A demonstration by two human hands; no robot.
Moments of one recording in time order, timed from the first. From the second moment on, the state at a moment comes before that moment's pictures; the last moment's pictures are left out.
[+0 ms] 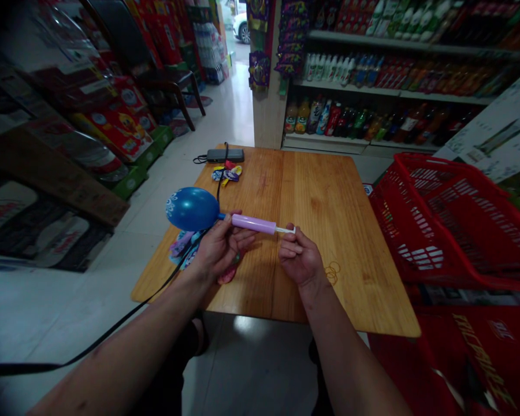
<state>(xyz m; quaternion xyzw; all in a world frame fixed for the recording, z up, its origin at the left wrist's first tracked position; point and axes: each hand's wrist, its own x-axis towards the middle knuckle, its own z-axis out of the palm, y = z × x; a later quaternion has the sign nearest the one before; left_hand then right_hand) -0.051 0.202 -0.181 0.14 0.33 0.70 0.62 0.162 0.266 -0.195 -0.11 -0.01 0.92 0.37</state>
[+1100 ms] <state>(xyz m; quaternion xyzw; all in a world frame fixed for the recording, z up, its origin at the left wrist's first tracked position) -0.050 0.202 -0.178 0.13 0.33 0.70 0.62 0.168 0.270 -0.193 -0.15 -0.02 0.92 0.36</state>
